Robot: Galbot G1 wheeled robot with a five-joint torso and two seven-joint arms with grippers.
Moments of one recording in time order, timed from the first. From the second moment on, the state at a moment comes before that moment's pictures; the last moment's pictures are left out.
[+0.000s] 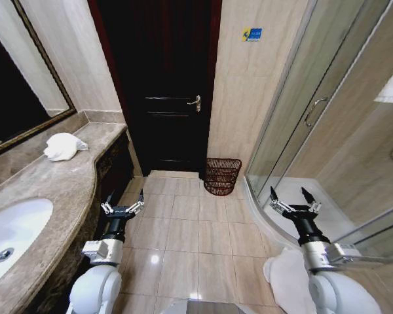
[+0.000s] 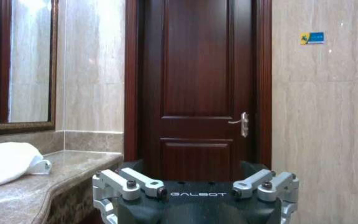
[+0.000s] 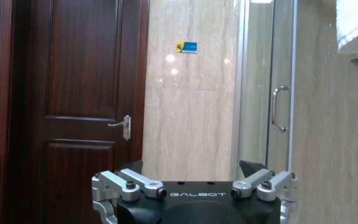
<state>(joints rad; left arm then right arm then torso) 1.70 -1.47 -0.70 -2.32 -0.18 0.00 -0.01 -1.64 1.54 0.86 2.41 0.19 -0.17 -0.18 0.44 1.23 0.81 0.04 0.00</state>
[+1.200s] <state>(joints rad) 1.69 -1.46 -0.72 -2.31 -0.20 0.00 -0.01 -1.58 1.51 0.85 2.38 0.20 -0.21 -0.18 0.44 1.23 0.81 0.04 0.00</state>
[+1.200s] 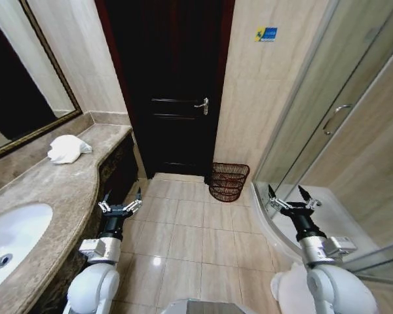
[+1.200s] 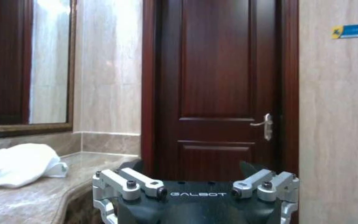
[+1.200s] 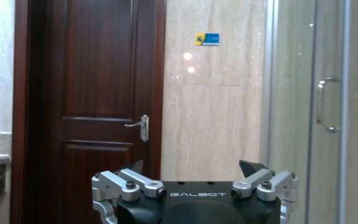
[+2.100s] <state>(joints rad) 1.68 -1.45 -0.71 -2.30 -0.19 -0.01 -0.01 -1.57 1.51 0.85 2.38 0.22 -0.20 -0.14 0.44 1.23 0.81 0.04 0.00</state>
